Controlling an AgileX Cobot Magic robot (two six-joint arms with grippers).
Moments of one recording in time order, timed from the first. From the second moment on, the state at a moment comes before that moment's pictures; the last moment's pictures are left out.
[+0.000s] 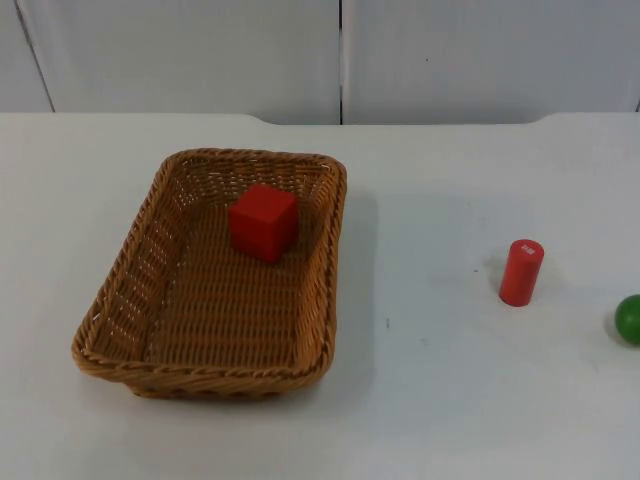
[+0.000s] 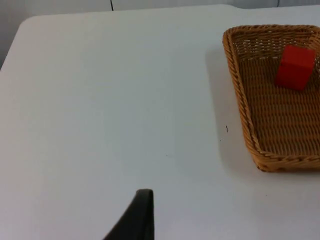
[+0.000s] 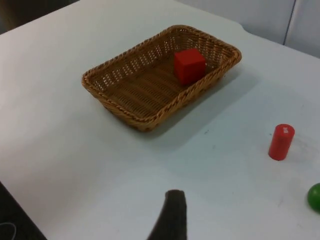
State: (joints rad) right arm 0.66 0.11 -0.54 0.08 0.95 -0.09; left arm -0.07 0.00 -0.50 0.00 1.09 0.00
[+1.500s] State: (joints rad) right arm 0.66 0.11 -0.52 0.07 1.08 -0.07; left arm -0.07 0.00 -0.50 0.00 1.09 0.00
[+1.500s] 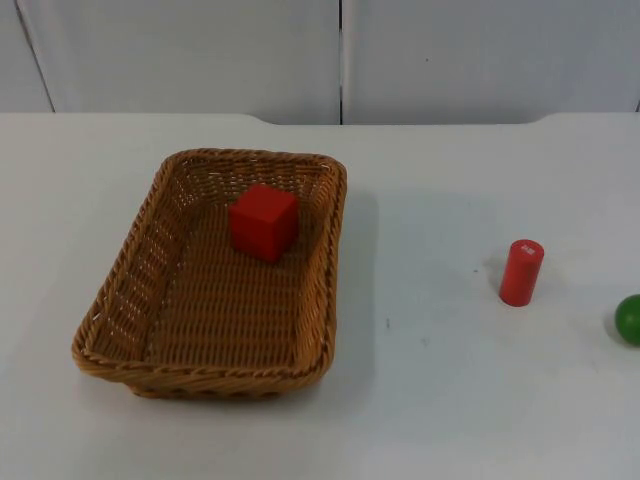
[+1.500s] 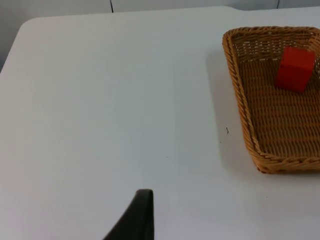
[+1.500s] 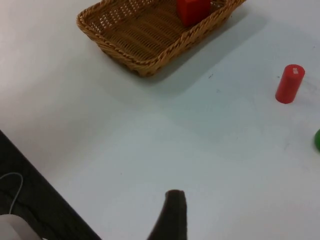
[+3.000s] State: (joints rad) right arm 0.66 0.11 -0.52 -0.01 1.08 0.04; left arm -0.07 0.00 -0.50 0.00 1.09 0.00
